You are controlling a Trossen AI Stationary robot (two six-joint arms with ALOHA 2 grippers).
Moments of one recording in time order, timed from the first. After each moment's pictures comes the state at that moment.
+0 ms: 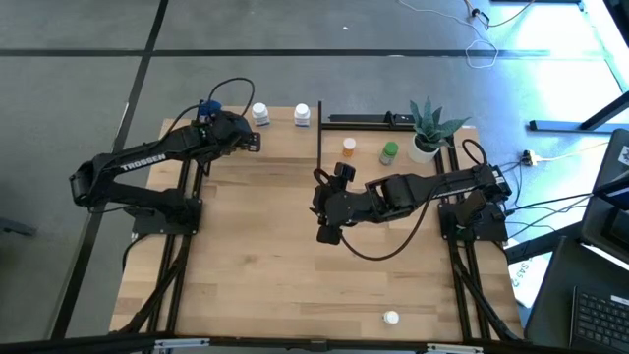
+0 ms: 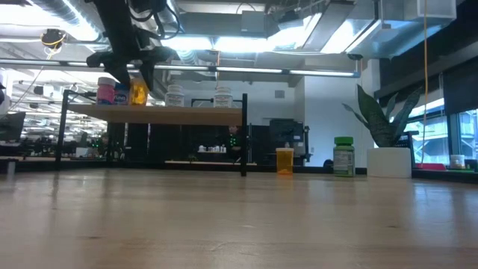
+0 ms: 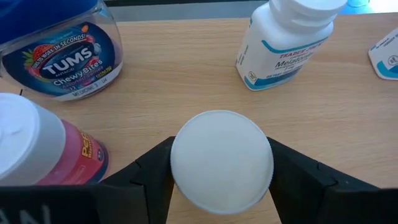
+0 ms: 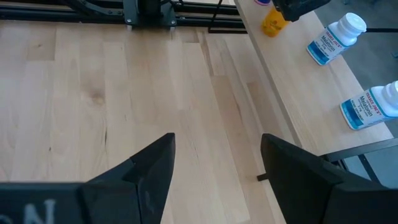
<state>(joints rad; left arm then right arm) 0.49 1.11 0.98 -0.75 -0.62 -0.81 0.26 1.80 1.89 -0.91 0.52 0.20</state>
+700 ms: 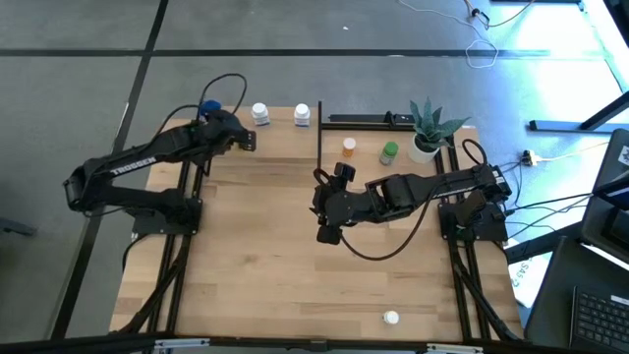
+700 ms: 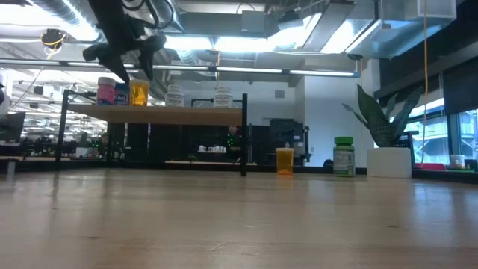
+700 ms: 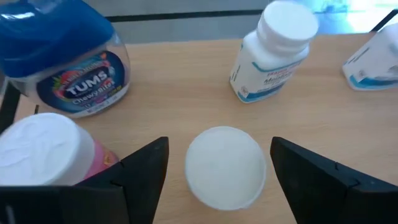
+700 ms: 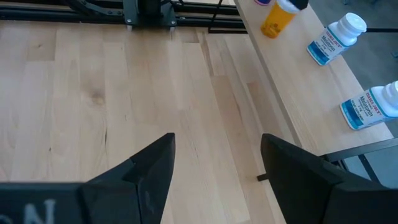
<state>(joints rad) 0.48 1.03 0.98 -0.74 -0.63 -0.75 0.26 1.80 1.89 -0.91 0.52 0.20</state>
